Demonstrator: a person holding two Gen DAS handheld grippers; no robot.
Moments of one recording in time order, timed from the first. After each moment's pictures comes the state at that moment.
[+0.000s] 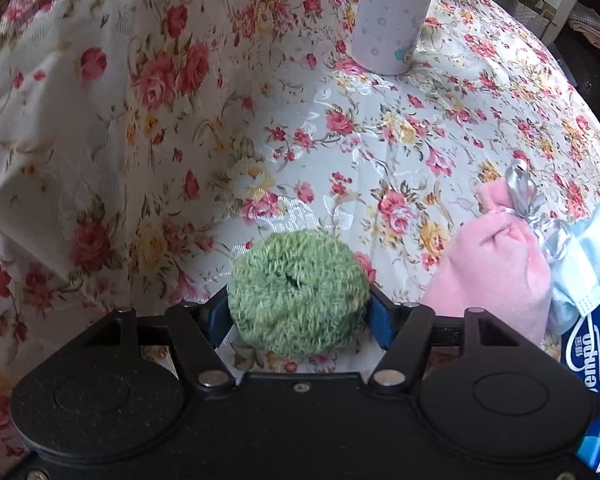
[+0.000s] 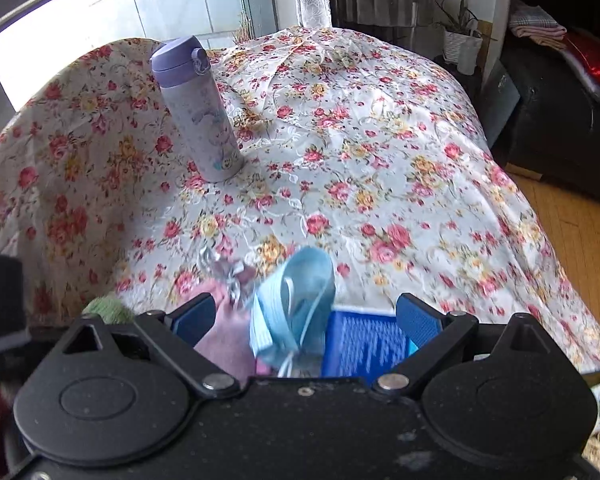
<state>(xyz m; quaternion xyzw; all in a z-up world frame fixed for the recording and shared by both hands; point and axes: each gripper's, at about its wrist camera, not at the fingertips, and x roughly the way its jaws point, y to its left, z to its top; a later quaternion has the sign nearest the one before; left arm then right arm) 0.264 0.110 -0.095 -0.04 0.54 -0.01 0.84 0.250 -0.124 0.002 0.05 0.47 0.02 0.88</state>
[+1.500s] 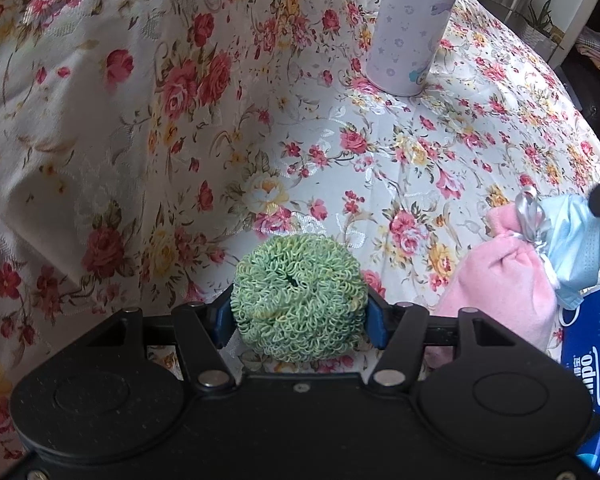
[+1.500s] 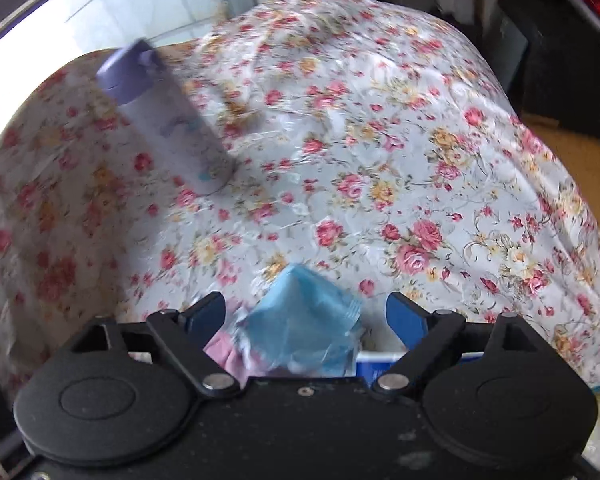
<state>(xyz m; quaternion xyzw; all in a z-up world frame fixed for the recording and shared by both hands) 0.264 0.117 -0.098 -0.06 0.52 0.01 0.85 0.310 -0.138 -0.029 0.15 0.51 0.01 0.85</state>
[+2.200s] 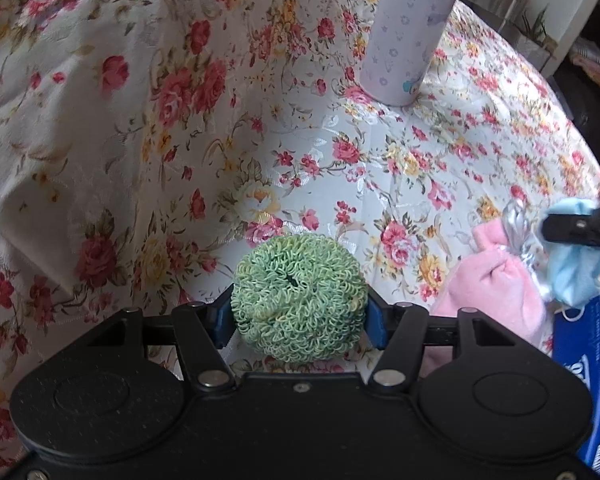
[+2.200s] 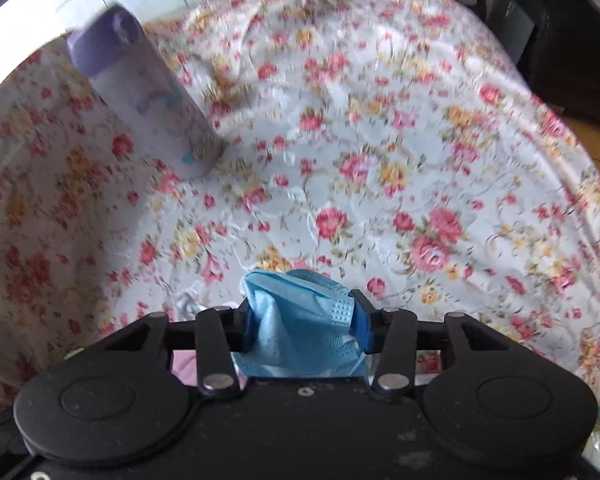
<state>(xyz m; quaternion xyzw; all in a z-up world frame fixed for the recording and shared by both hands) 0.265 0.122 -0.096 -0.09 0.51 0.00 0.85 0.329 -0.129 -0.048 0.14 0.52 0.01 0.84</state>
